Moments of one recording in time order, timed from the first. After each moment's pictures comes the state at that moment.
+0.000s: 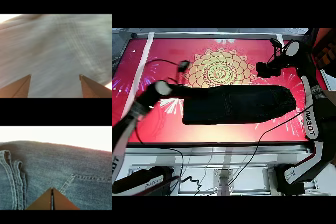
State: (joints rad) left arm -0.18 -1.29 1.09 1.04 -0.86 -1.27; right arm 0.06 -1.78 1.91 -1.23 1.37 1.61
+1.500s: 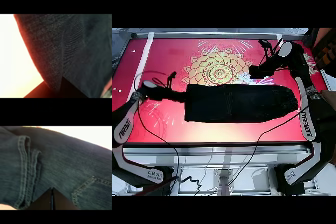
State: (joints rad) left arm 0.09 -1.66 1.26 0.74 -1.16 -0.87; right arm 0.14 -1.79 1.91 -1.21 1.39 1.46
